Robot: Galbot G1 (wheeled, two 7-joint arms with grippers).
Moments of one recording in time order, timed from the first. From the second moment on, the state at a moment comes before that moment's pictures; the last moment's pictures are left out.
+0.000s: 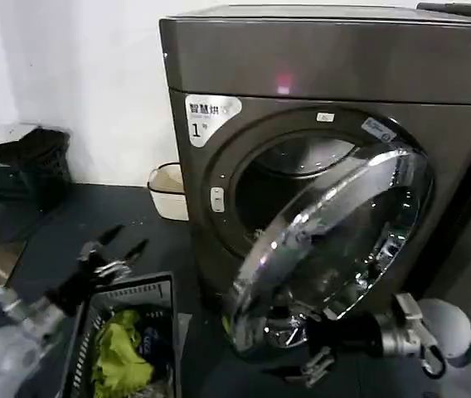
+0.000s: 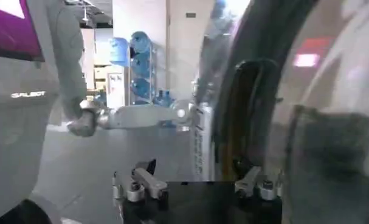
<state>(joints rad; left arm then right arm) 1.43 -0.97 -0.88 -2.01 -0.82 -0.05 0.45 -0.97 0.86 0.35 1.94 0.66 -0.21 -1.22</state>
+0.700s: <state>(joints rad) 1.01 -0.75 -0.29 -1.81 -0.89 -0.08 0.56 -1.27 0.88 0.83 1.97 0.69 -0.21 -1.33</state>
